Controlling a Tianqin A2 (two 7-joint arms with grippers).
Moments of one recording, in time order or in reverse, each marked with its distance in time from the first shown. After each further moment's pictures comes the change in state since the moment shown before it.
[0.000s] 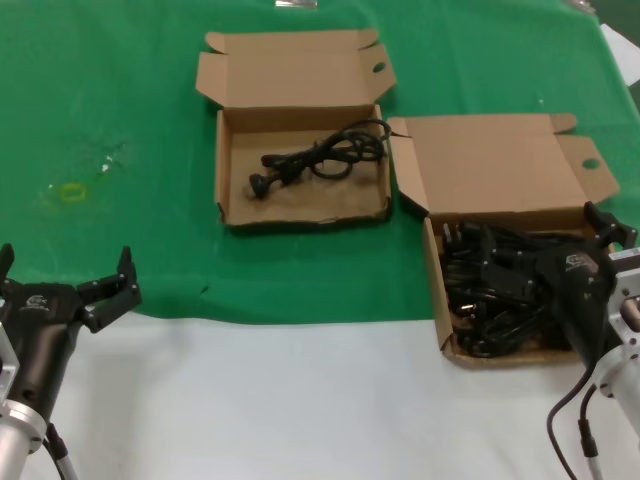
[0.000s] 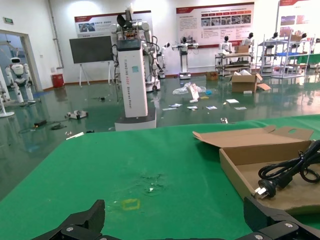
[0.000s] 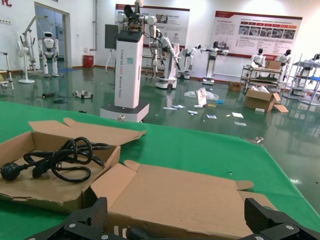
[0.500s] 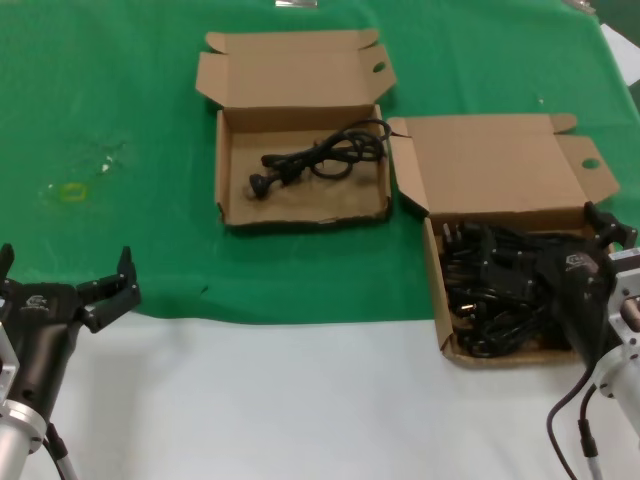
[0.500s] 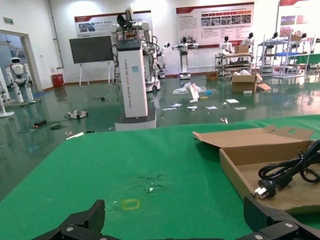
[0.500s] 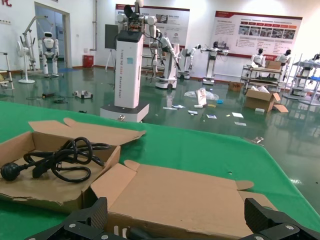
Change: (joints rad) left arm 0.000 0.000 0.000 0.000 0.000 0.000 0.000; right arm 0.000 0.000 0.000 0.000 0.000 0.000 0.000
